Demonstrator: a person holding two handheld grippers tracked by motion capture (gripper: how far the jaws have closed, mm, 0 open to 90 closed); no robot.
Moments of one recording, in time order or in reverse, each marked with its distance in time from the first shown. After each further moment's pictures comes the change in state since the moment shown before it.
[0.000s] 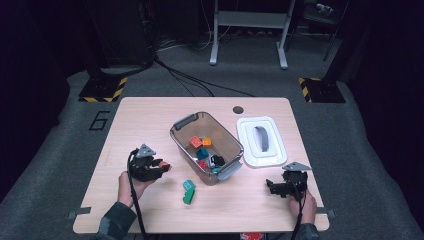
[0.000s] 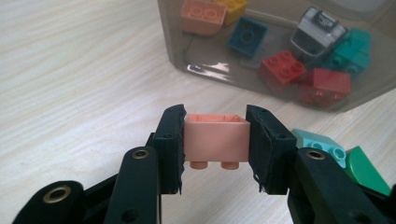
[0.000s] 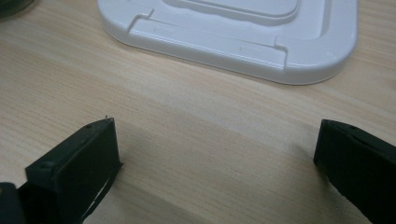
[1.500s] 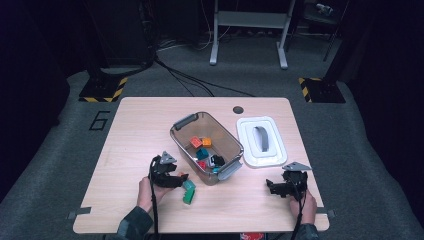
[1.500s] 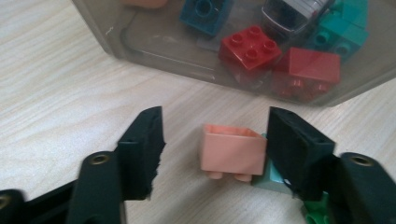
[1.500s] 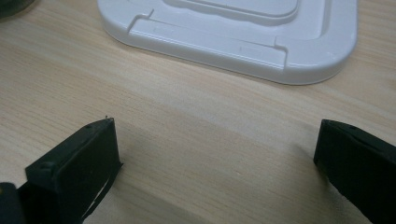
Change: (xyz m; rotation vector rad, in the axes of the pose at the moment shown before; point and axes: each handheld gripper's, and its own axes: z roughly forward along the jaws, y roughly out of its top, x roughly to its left) left arm -0.039 -0.011 0.052 0.050 -0.043 -0.004; right arm 0.000 0.000 0.000 -0.001 -0.002 0.003
